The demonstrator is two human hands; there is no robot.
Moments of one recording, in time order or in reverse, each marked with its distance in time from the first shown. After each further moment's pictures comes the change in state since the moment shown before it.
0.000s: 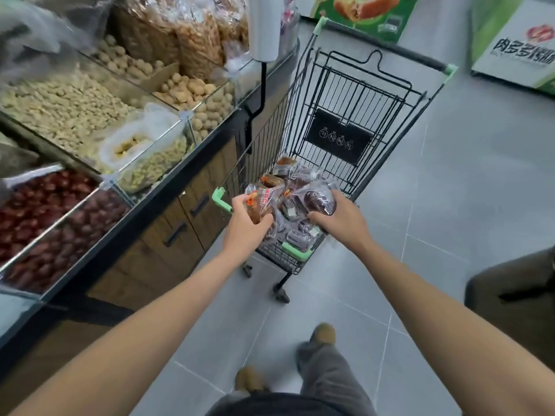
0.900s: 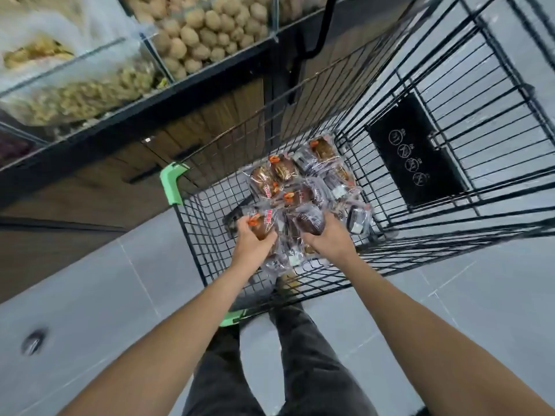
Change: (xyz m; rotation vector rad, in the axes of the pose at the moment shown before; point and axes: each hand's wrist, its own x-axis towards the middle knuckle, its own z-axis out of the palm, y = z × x) left_hand 0.233 -0.042 0.214 -0.226 0.300 -0.762; right_hand 0.317 0.166 0.074 -0.187 -0.755 0.067
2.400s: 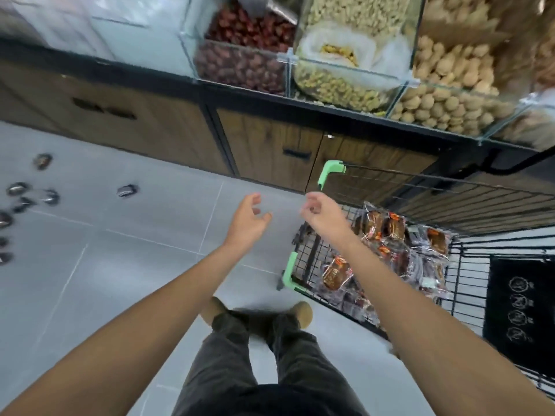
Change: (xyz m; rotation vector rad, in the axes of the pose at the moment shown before) left_hand -0.116 -0.100 -0.153 -0.492 0.636 0.008; right_hand -0.097 -0.190 0.099 -0.153 -0.435 -0.685
